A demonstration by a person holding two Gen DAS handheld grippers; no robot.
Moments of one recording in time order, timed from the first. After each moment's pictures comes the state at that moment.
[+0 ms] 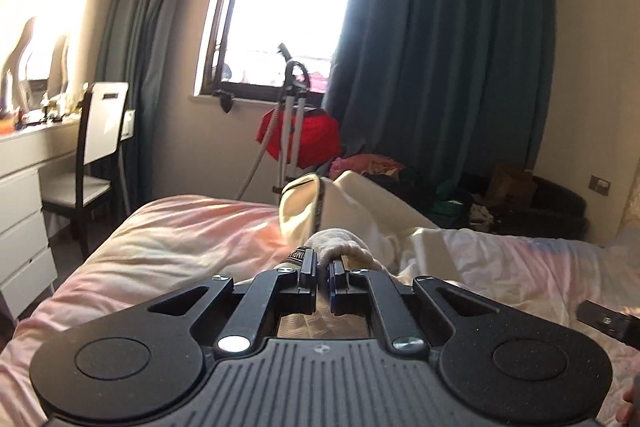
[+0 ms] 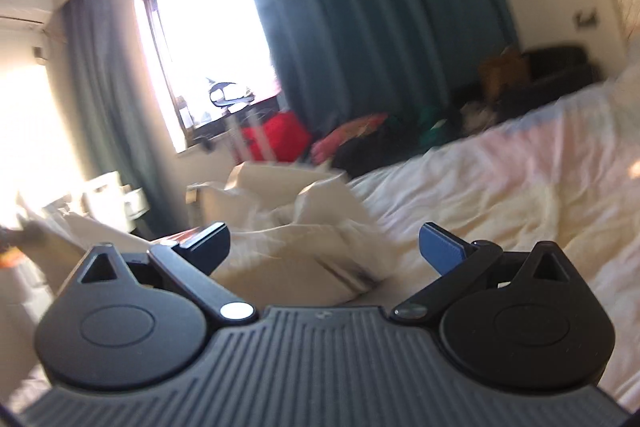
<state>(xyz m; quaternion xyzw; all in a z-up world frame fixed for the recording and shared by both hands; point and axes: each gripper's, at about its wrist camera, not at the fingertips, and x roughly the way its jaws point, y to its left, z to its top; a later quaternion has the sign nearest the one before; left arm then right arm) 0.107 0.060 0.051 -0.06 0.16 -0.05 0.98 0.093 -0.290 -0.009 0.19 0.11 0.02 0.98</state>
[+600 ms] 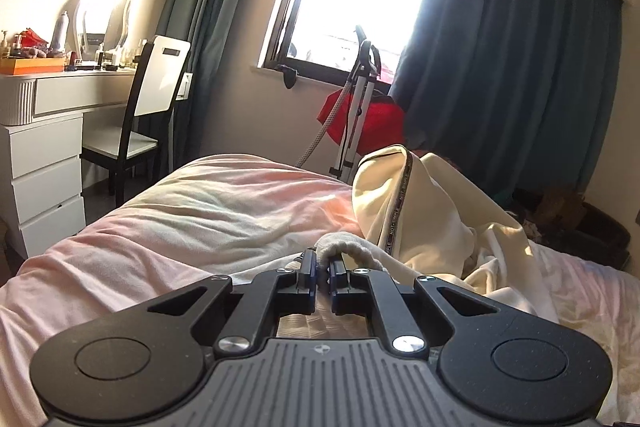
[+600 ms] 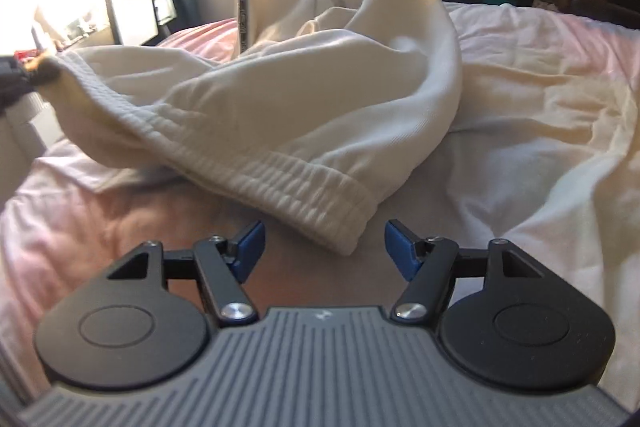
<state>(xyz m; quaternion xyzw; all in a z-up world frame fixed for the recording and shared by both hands) 0.146 0.111 -0.003 -0.11 0.18 0.02 0.98 0.138 -0.211 -0.096 0.06 0.33 0.07 0.94</state>
